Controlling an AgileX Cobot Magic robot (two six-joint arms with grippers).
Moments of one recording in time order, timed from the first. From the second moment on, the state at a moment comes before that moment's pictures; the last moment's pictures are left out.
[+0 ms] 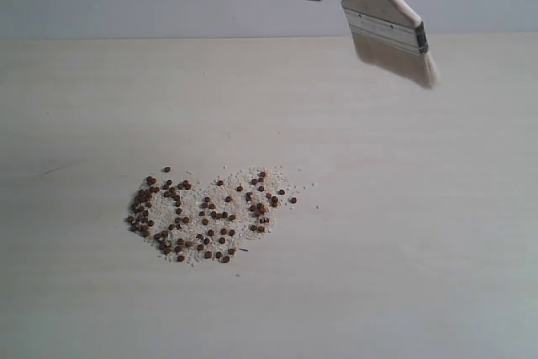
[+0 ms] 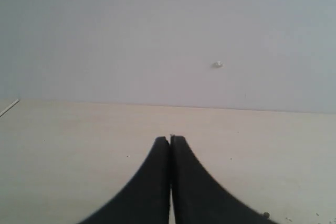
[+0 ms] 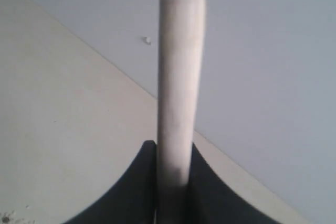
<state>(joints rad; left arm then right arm) -0.22 0.22 0.00 0.03 -0.11 -0.13 0.70 1.31 -1.06 -0.85 0.34 0.55</state>
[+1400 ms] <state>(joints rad) -0.22 0.01 0.00 0.02 0.19 -0.18 0.70 1.40 -0.82 -1.73 0.59 1.66</state>
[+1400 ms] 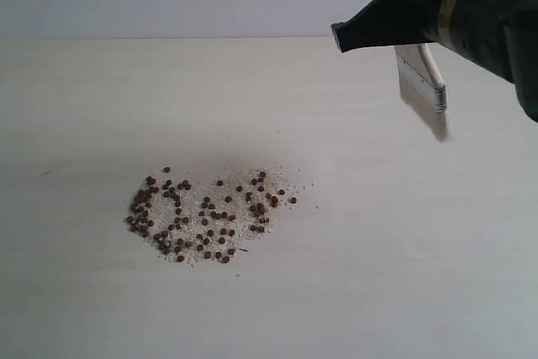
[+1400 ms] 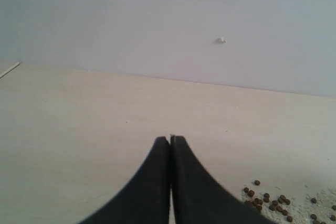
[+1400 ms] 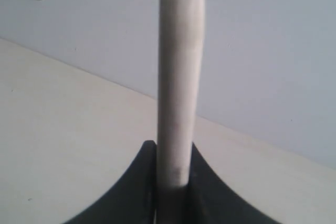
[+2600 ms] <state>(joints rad) -0.22 0.01 0.00 0.02 0.19 -0.18 0.54 1.40 -0.52 0.61 -1.02 -0.82</state>
